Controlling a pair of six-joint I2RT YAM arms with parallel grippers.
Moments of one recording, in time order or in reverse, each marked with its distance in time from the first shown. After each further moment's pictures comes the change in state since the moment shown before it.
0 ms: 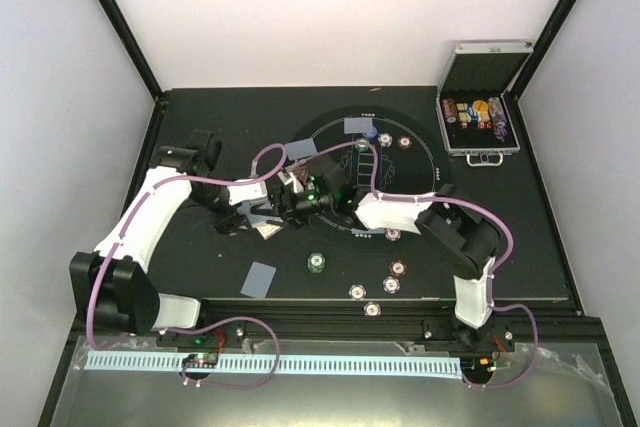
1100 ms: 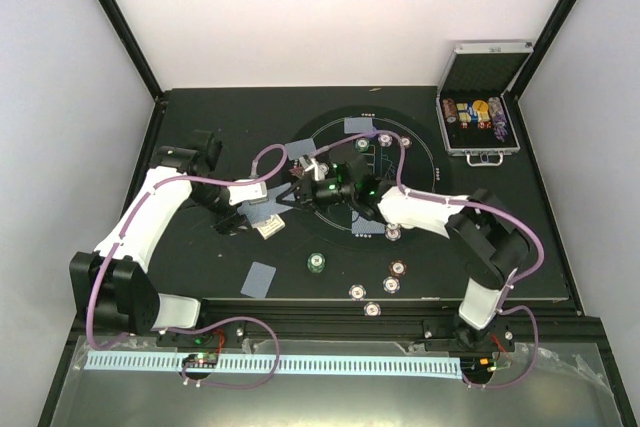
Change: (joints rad) left arm 0.000 0.000 0.000 0.000 -0.005 0.000; right arm -0.077 -0.127 -0.072 -0.061 0.011 -0.072
